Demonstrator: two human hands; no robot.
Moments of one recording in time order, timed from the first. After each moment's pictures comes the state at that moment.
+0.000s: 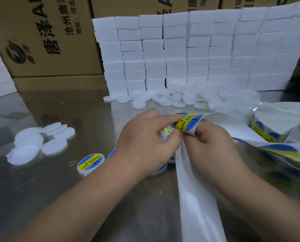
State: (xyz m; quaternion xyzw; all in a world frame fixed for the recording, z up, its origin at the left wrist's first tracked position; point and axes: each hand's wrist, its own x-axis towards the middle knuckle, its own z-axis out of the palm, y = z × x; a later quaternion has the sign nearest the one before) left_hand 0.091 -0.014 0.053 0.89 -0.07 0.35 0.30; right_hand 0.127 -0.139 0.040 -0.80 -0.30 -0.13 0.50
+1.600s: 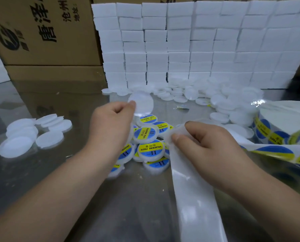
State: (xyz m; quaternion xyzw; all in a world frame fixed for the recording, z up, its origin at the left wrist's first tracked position) left_hand 0.111 0.038 0.039 0.76 0.14 0.39 0.50; right_hand 0.122 -0.139 0.041 -0.83 -0.34 -0.10 0.43
